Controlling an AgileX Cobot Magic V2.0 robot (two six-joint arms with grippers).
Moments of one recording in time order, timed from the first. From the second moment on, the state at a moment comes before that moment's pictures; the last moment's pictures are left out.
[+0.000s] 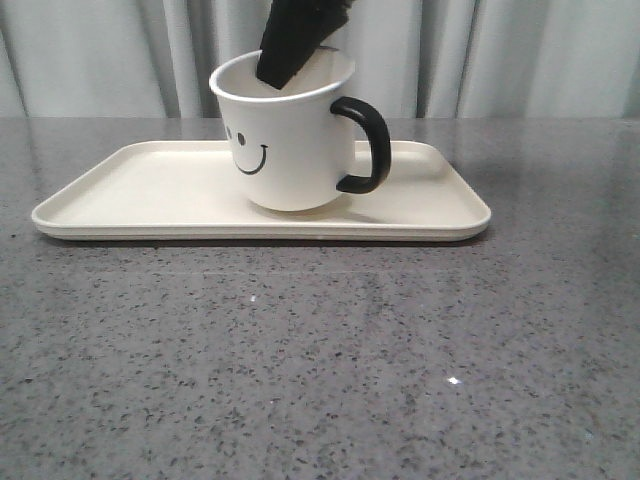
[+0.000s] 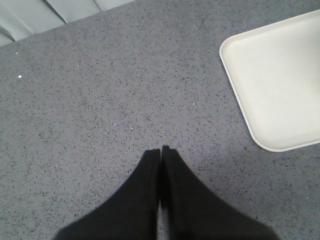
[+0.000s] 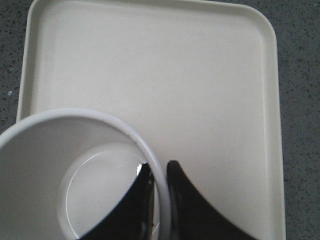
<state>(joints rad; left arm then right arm) -0.42 0.91 -1.34 0.36 1.28 -0.18 0.51 2.05 -2.09 0.45 1.25 -1.16</state>
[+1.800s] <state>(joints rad) -0.42 0.91 -1.34 0.36 1.28 -0.18 0.51 2.05 -2.09 0.51 1.25 -1.50</state>
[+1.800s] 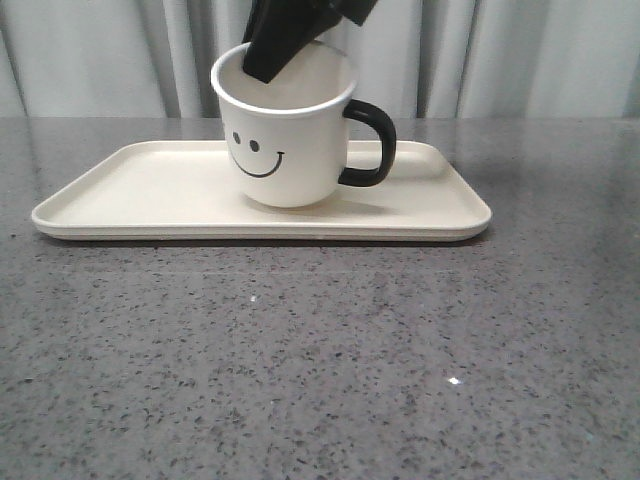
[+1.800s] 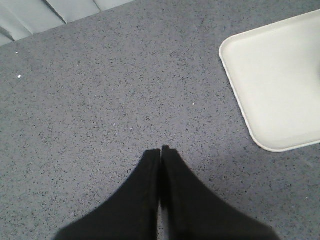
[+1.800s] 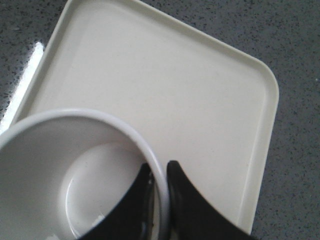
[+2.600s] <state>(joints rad) -0.42 0.91 -1.34 0.35 1.28 -0.18 0.51 2.05 -2.09 0.57 1.25 -1.55</state>
